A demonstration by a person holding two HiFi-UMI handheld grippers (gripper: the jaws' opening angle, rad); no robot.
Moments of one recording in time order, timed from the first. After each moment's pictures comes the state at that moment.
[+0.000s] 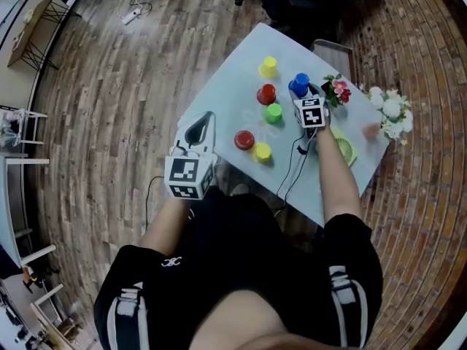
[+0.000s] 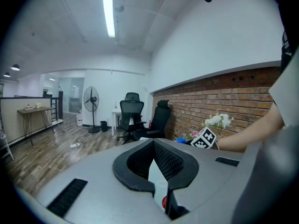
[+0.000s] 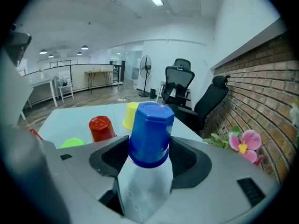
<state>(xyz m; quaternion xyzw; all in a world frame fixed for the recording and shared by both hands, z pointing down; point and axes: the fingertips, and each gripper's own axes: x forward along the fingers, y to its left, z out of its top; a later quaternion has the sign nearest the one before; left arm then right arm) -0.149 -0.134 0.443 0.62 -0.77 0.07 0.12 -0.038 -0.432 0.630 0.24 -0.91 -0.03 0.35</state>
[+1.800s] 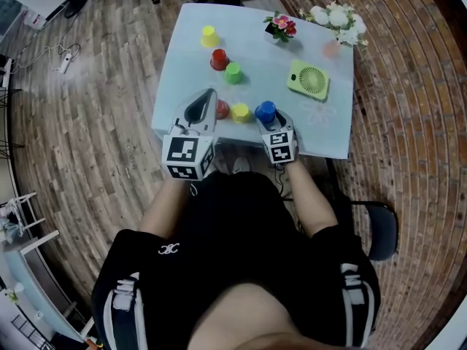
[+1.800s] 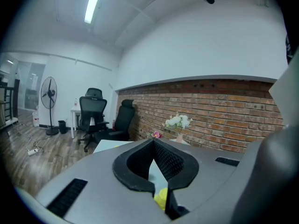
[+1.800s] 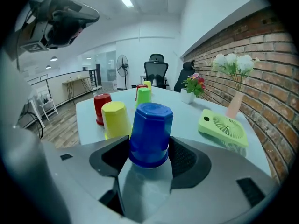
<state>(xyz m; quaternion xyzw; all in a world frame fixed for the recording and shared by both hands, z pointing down) -0.056 -0.154 0.434 0.78 -0.61 0.06 0.11 0.103 -0.184 0.683 0.38 -0.86 0.09 0.32</state>
